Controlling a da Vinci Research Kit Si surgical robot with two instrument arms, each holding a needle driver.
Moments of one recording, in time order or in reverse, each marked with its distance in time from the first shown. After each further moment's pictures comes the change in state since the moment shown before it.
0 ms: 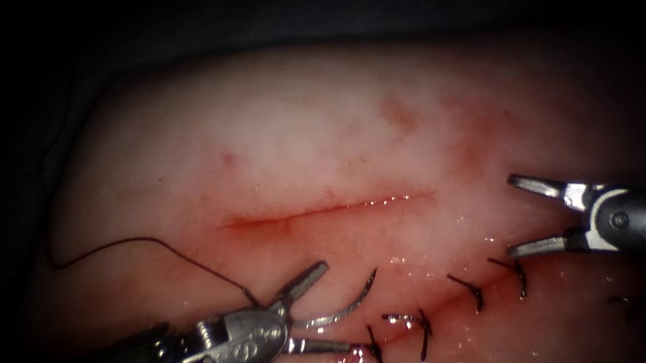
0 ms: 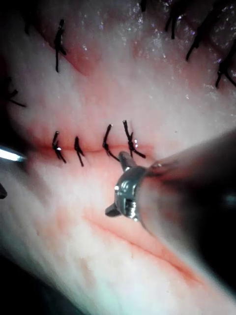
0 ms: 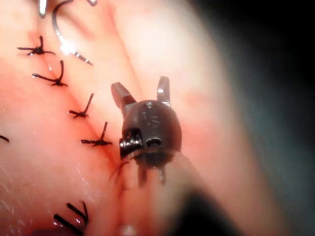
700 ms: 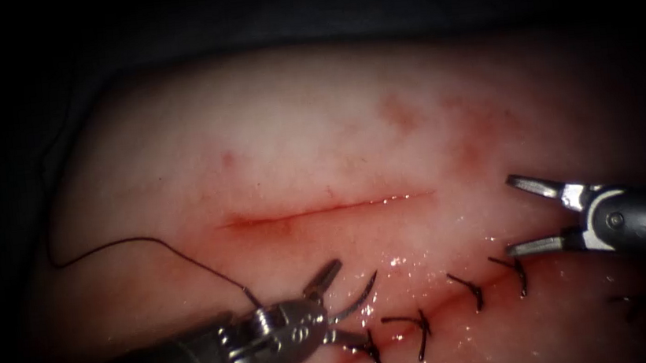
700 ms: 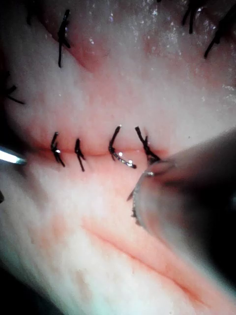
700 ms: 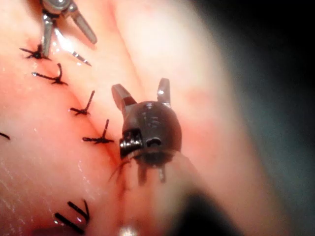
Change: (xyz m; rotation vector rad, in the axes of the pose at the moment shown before) right arm 0.000 0.000 0.000 -0.010 -0.004 -0.002; left arm -0.005 0.001 0.006 0.013 -0.265 -0.054
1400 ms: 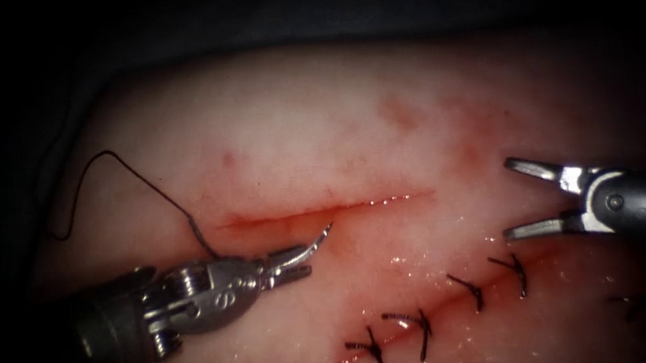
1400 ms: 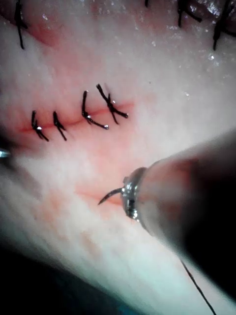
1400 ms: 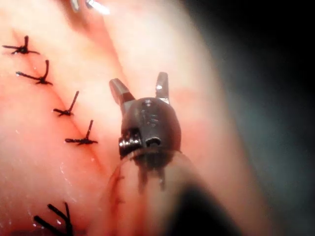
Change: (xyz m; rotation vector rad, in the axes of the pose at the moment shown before) right arm 0.000 0.003 0.002 0.042 0.052 0.044; left arm 0.001 -0.008 -0.007 0.063 0.276 0.324
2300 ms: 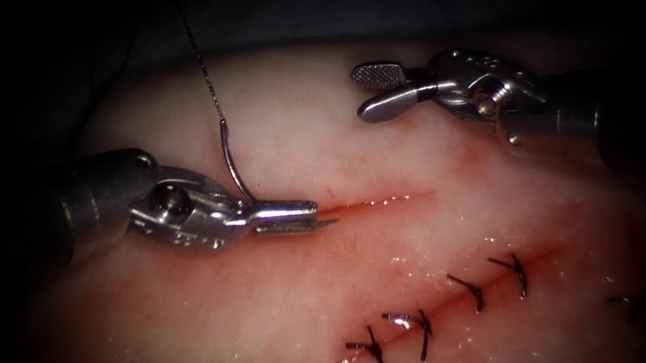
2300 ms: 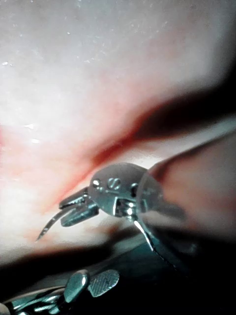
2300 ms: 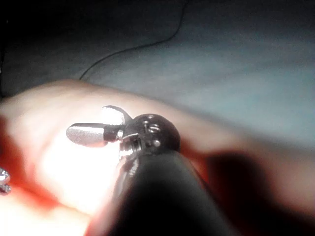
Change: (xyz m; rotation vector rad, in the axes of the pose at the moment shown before) right arm -0.002 0.006 0.017 0.438 0.220 0.952; left arm -0.001 -0.004 0.003 0.087 0.602 0.797
